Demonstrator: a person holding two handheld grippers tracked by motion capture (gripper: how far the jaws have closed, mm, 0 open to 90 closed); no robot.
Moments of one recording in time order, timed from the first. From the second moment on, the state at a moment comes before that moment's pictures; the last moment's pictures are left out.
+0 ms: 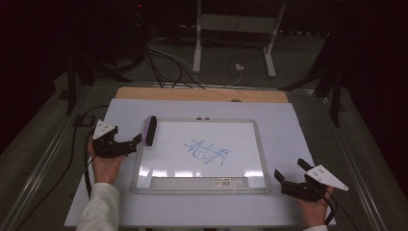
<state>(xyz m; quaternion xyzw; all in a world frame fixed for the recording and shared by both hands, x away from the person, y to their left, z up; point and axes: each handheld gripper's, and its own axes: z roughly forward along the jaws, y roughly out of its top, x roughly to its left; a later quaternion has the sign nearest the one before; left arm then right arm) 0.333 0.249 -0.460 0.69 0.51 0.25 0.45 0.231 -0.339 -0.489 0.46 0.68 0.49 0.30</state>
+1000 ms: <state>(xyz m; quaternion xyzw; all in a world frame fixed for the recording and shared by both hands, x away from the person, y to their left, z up) 0.366 0.234 -0.475 0.69 0.55 0.22 0.41 0.231 -0.339 -0.489 0.46 0.68 0.49 0.30</state>
